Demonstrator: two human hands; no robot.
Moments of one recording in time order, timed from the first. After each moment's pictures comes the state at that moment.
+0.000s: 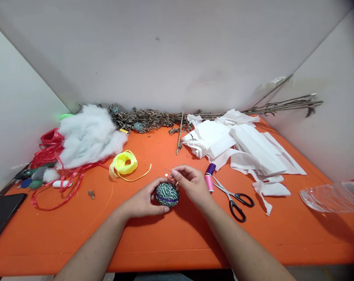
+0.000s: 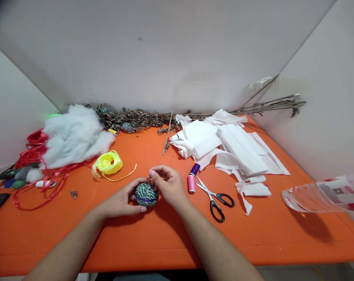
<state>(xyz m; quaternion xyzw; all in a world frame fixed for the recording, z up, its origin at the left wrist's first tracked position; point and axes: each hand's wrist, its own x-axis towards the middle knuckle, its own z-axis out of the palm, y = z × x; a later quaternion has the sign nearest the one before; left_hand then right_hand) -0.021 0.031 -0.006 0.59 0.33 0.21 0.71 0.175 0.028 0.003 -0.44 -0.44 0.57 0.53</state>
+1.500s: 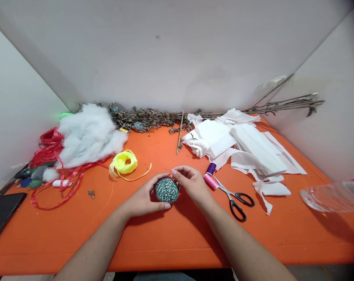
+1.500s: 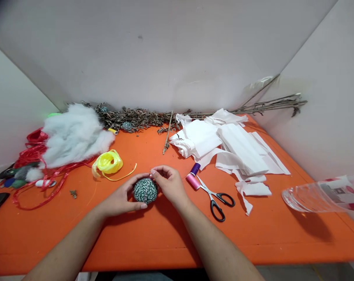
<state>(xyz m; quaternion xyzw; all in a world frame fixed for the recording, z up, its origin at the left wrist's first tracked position) -0.021 0.031 -0.002 0.62 0.35 0.25 0.65 0.173 0.032 0.007 -0.49 -0.40 0.58 0.51</state>
